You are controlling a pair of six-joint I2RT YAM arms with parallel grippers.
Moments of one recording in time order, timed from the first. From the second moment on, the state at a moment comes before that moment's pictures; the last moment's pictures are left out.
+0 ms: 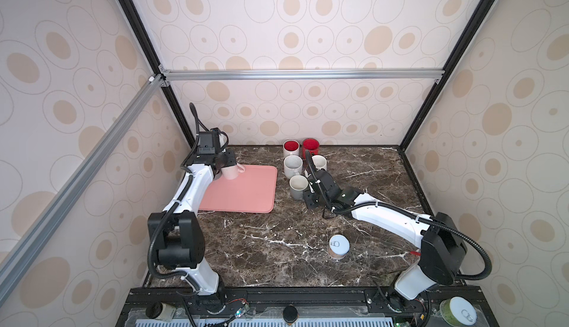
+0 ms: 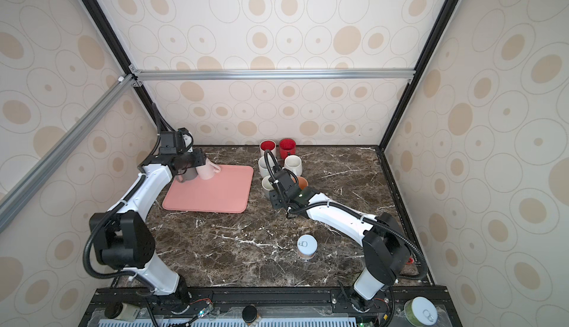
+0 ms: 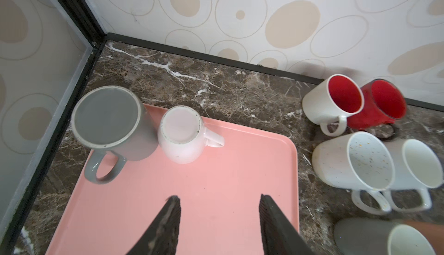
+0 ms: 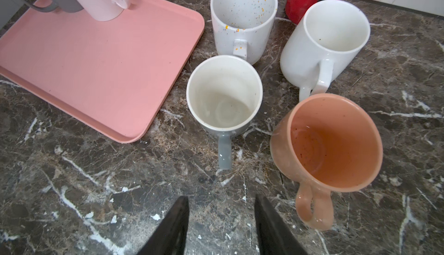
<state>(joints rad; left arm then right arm) 0.01 1.73 1.51 -0.52 0.04 -0.18 0.79 1.59 1.20 -0.41 0.23 0.33</state>
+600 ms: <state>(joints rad) -0.03 2.39 2.33 -0.83 -0.24 -0.09 0.79 1.51 1.13 -0.40 0.22 0.34</state>
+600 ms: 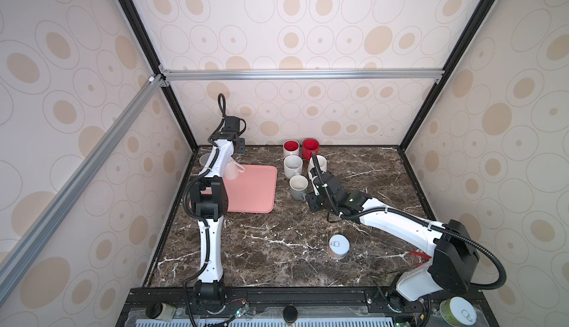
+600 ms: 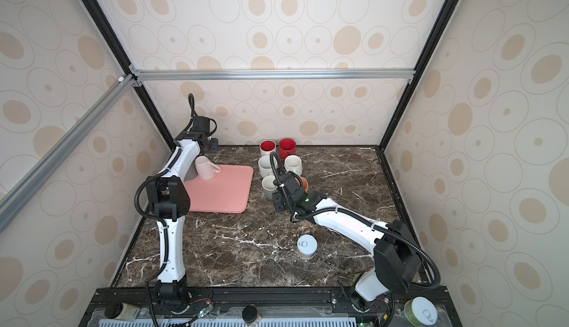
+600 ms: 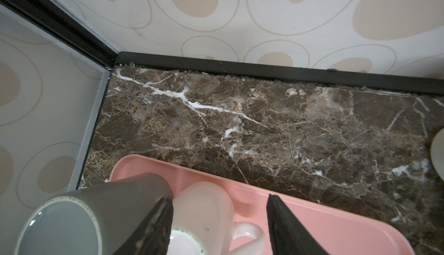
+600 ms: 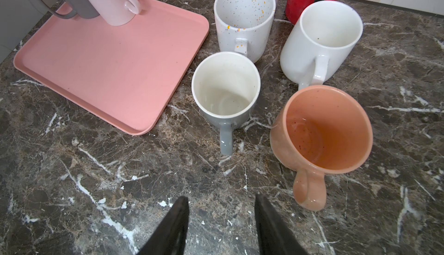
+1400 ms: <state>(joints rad) 0.00 2.22 1.96 -0.82 -0.09 -0.11 0.79 1.44 1.05 -0.38 0.19 0.36</state>
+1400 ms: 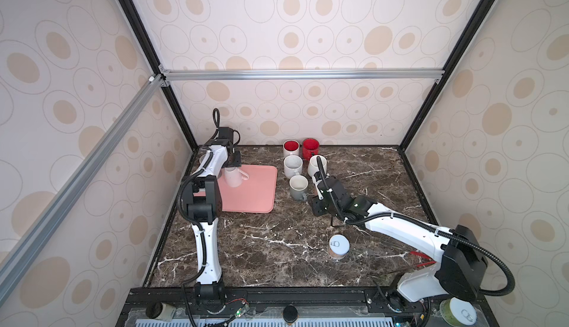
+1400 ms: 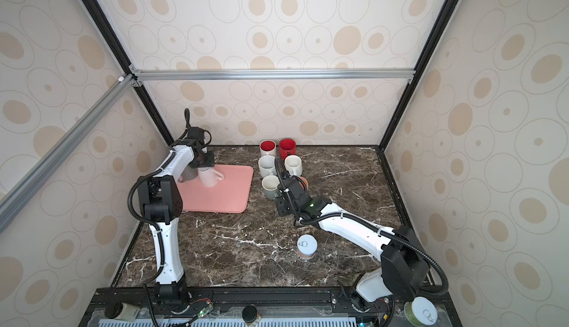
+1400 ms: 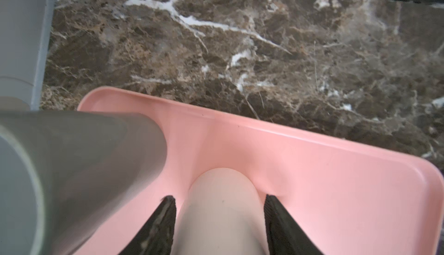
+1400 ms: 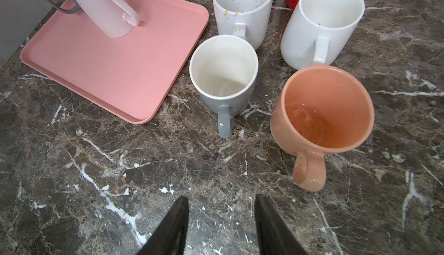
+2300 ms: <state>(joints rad) -0.05 1.64 1.29 -0.62 0.03 -0.15 0.86 1.76 1.39 -0.36 0.13 0.30</state>
